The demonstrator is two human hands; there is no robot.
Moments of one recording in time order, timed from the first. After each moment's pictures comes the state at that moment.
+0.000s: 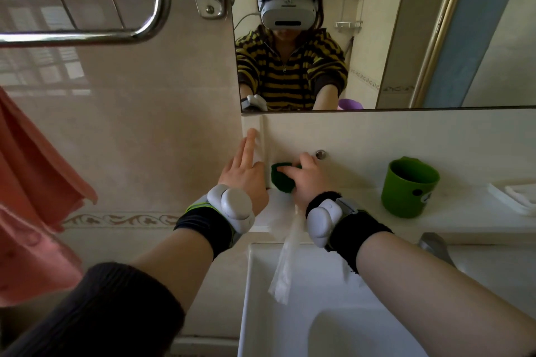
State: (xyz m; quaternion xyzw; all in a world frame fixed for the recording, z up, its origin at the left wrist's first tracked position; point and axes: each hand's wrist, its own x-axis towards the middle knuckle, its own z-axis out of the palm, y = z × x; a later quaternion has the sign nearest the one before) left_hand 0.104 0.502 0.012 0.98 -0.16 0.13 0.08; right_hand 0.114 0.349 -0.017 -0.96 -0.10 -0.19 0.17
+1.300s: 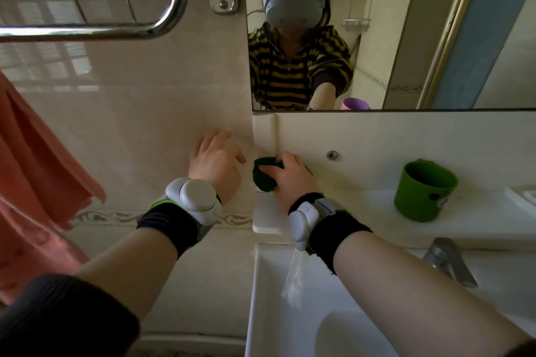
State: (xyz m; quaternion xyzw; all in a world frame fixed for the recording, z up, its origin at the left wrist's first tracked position) left_hand 0.113 0.555 0.034 0.95 -0.12 0.26 0.15; right_hand 0.122 0.394 -0.015 -0.96 -0.14 -0.19 0.16
